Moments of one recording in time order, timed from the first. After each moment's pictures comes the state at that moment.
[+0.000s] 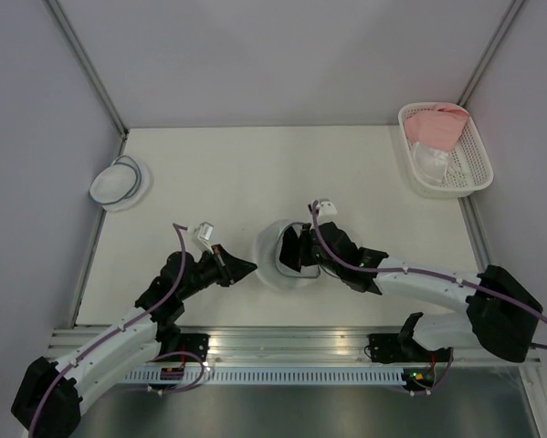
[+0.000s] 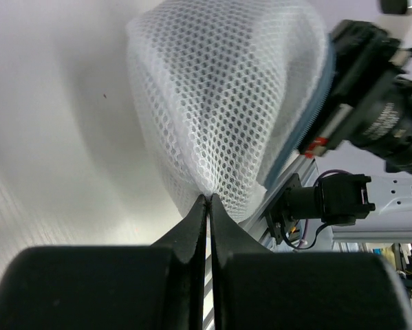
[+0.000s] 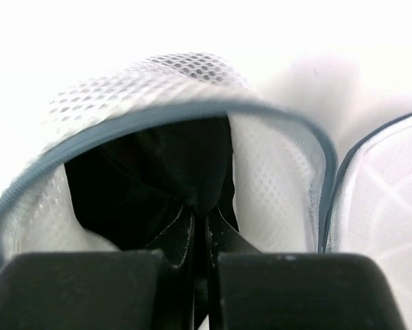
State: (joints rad) left arm -0.61 0.65 0.15 0.27 0.29 -0.89; right arm 0.93 1.36 0.65 0.14 0.26 0.66
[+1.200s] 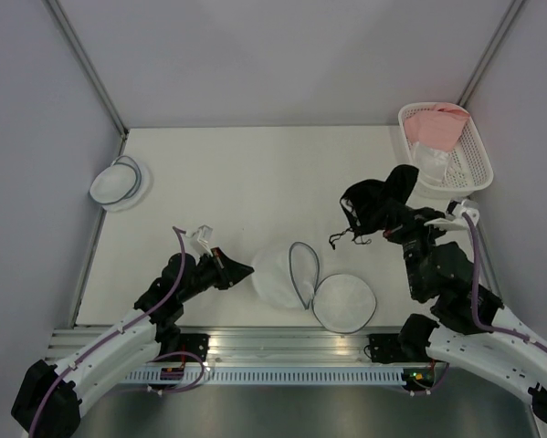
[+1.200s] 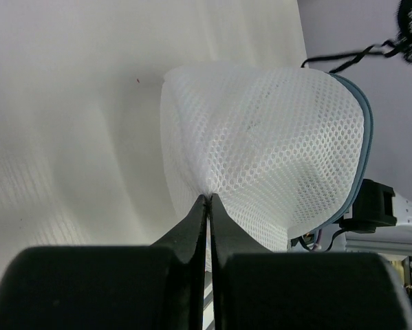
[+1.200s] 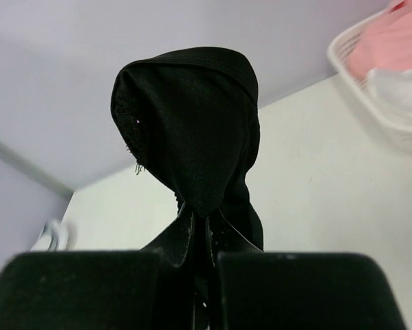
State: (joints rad) left arm -0.61 0.61 0.13 0.17 0.24 -0.89; right arm 0.93 0.48 0.69 -0.14 0.86 0.50
